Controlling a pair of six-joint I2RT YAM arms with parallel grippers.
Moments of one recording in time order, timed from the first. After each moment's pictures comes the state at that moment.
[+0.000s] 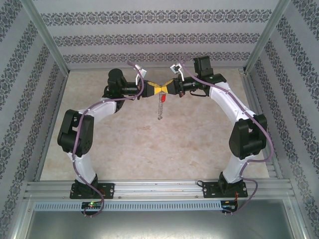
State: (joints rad) left arm -0.29 1.84 1.25 0.65 1.24 -0.55; right arm 0.28 1.78 1.59 -0.52 -1.14 -0.15
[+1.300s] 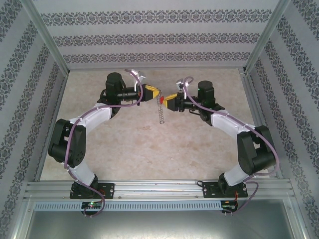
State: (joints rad) left arm -0.30 1.69 1.13 0.45 1.05 -0.24; right arm 0.32 1.57 0.94 0.32 -0.97 0.29
